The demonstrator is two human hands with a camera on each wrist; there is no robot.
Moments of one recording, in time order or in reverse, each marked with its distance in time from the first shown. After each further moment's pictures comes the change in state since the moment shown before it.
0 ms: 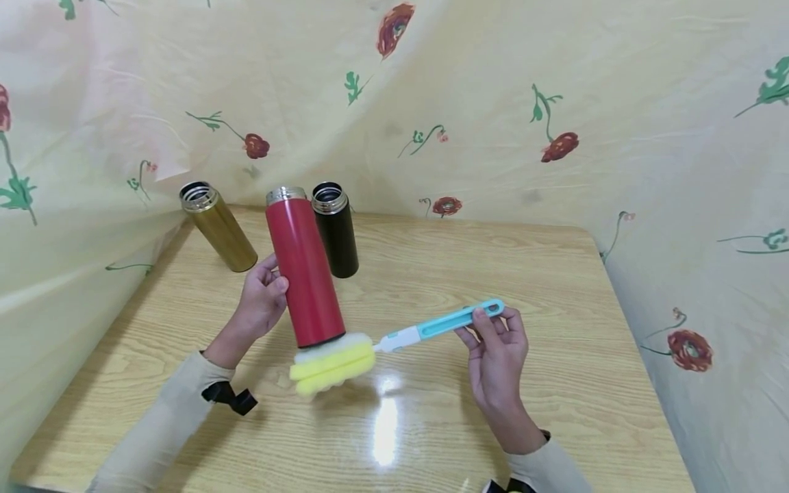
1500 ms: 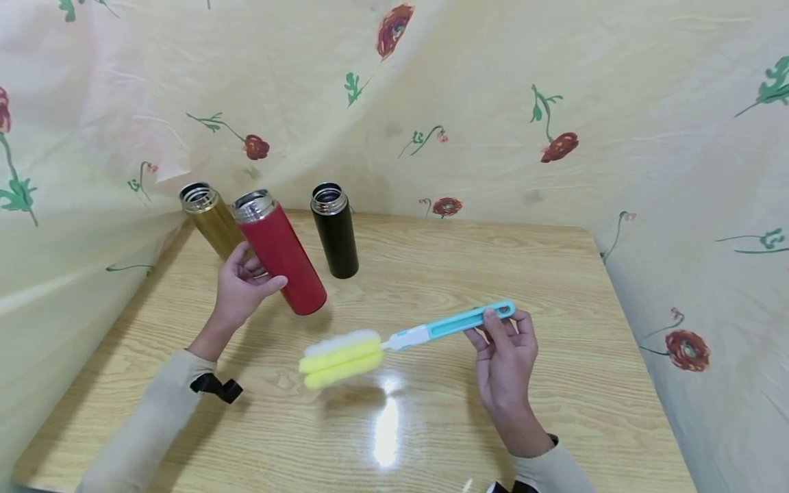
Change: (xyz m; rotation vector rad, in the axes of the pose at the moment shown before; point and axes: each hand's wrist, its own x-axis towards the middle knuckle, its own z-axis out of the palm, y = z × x) left_hand 0.000 0.016 -0.045 0.585 0.216 0.083; right_hand 0.001 -0.009 -0.004 0.017 0.066 -0.019
